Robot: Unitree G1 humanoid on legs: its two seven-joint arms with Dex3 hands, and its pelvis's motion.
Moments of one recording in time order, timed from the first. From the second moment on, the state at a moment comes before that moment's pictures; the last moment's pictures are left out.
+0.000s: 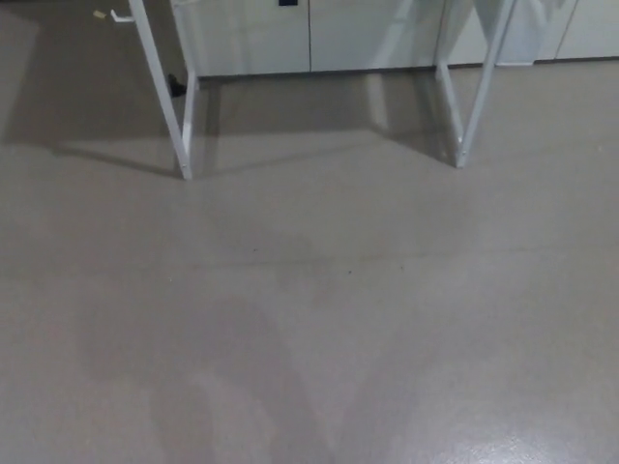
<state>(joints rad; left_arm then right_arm) 0.27 0.53 0.01 0.53 0.00 -0.01 -0.45 0.27 -0.41 0.08 0.64 -0.18 -0.26 0.12</state>
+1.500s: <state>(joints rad) 0.48 0.45 0.16 0.14 -0.12 0.01 -0.45 0.39 -0.32 -0.01 0.42 -0.11 -0.40 0.08</state>
